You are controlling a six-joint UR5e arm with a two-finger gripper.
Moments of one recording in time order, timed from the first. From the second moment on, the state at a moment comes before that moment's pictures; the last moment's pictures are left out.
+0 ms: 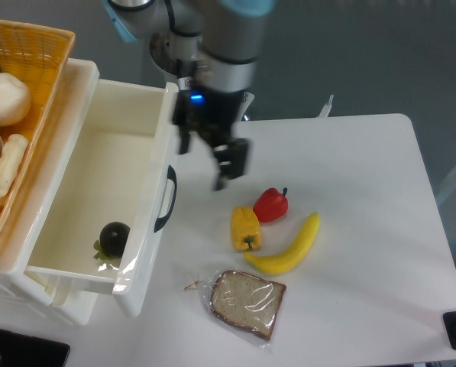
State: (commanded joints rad) arm 2.66 -1.64 -1.56 -1.28 1.16 1.33
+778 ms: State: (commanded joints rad) arm 2.74 -1.96 -1.54 -1.16 1.45 1.35
